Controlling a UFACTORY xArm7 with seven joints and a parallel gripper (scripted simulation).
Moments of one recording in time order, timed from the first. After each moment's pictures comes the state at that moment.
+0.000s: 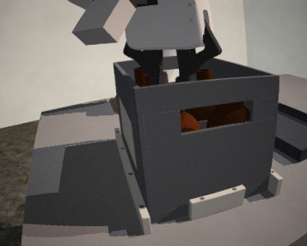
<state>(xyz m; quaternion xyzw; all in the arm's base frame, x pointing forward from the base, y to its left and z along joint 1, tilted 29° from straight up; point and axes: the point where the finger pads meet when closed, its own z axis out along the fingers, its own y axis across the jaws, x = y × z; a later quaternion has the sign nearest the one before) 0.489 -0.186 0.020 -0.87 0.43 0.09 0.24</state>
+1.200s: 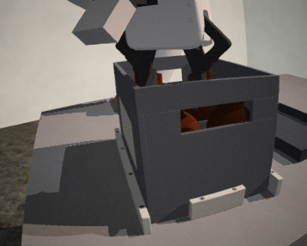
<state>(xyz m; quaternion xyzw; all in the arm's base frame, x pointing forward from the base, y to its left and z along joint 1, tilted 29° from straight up) 0.489 -0.186 0.020 -0.87 0.43 0.09 0.24</state>
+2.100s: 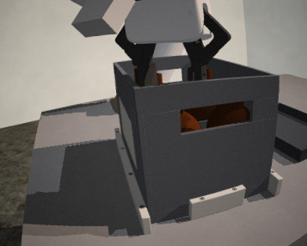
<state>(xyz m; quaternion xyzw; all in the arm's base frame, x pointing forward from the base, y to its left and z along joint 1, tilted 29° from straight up) 0.489 -0.190 0.027 -0.87 0.43 0.09 0.24</state>
